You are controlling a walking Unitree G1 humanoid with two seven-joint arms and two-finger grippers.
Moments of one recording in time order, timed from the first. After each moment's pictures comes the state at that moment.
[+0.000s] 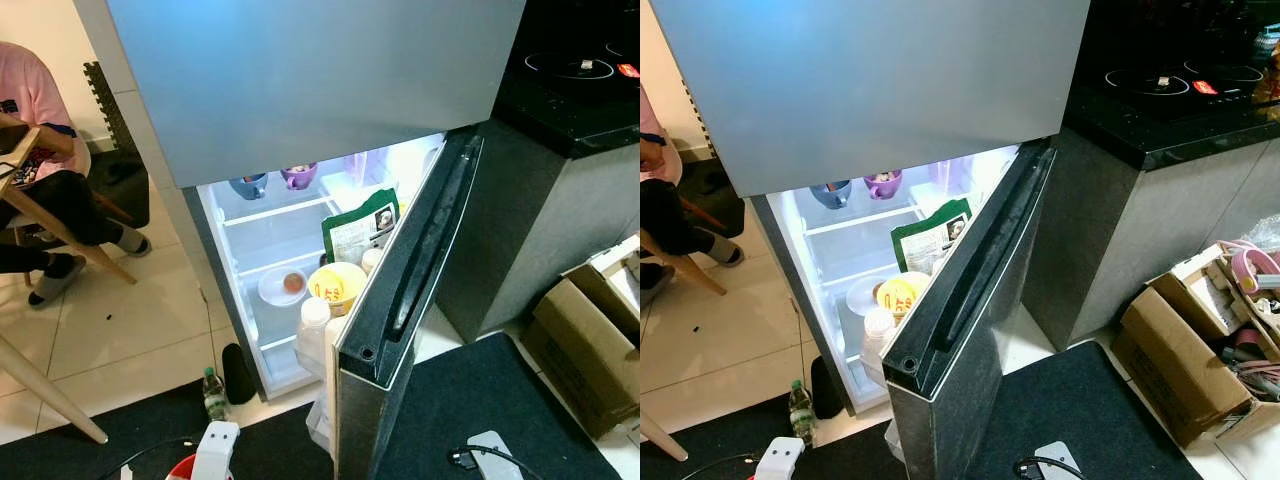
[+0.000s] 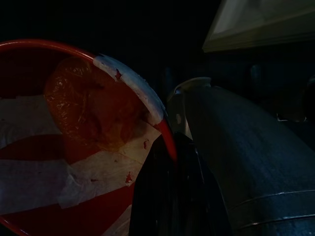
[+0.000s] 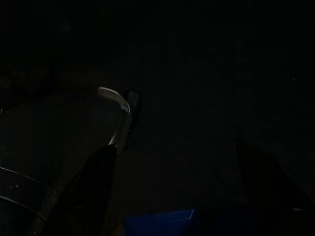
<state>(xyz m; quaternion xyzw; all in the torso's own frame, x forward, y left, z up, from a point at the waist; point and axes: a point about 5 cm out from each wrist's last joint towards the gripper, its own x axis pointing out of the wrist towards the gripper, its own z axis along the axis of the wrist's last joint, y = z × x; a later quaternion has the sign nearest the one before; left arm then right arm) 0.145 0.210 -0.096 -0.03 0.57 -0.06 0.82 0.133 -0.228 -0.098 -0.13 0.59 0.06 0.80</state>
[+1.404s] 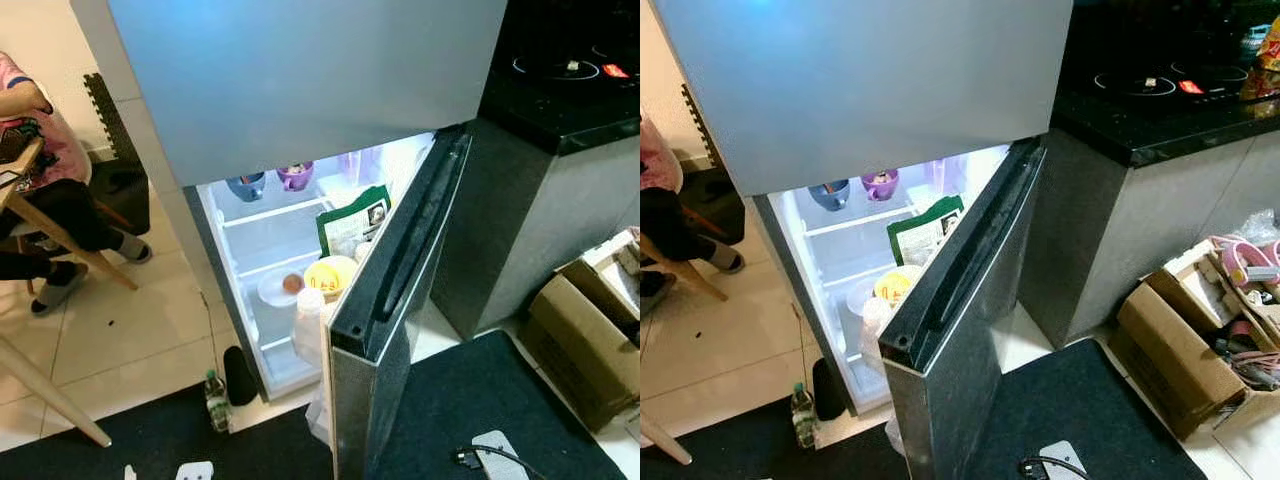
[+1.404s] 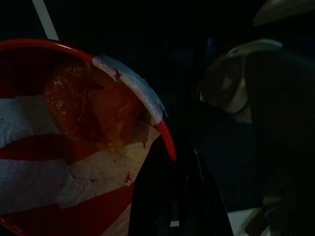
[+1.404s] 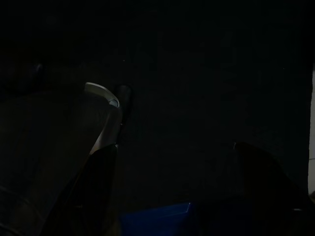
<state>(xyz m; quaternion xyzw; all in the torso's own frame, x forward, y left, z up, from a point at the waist) 0.093 0.219 -0.111 -0.04 0.61 0.05 0.79 0.132 -0.235 -0.097 -0.14 0.59 0.04 0.79</state>
